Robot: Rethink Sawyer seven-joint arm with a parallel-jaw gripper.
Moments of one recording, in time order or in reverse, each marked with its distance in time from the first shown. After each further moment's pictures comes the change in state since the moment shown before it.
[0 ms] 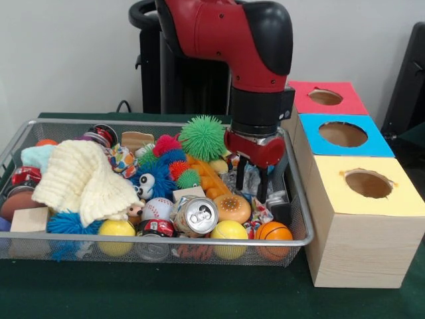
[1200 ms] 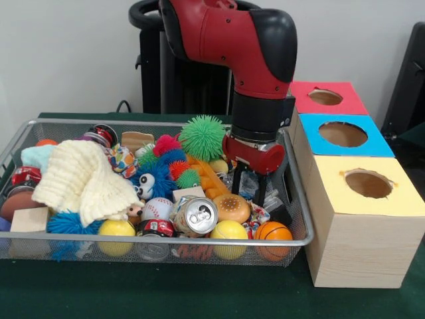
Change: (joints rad) arm 0.076 0.029 -0.076 -0.052 -0.005 -0.009 0.000
